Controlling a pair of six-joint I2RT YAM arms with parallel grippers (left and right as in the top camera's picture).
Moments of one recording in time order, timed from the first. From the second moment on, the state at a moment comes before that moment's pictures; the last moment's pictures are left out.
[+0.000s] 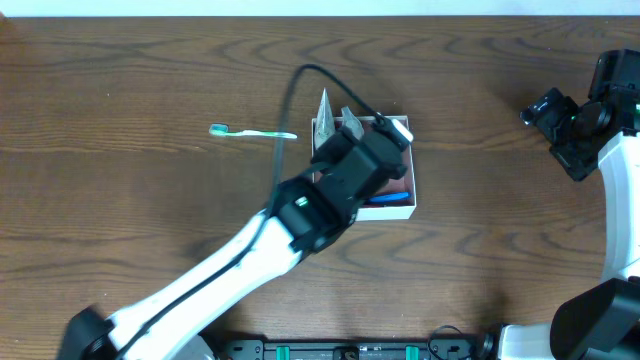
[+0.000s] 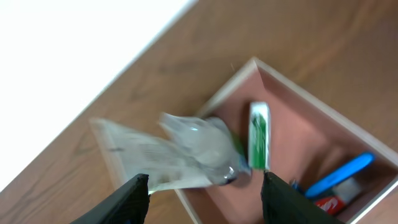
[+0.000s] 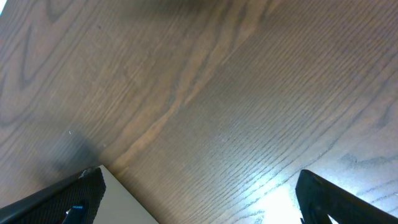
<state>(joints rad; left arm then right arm) -0.88 1.44 1.24 -0.50 -0.44 0.12 -0.26 1.59 1.44 -1.01 -0.05 0.64</state>
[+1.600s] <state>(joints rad) -0.26 1.83 1.25 -0.51 -0.27 -0.91 -0.26 1.59 1.44 -1.01 -0.05 0.64</state>
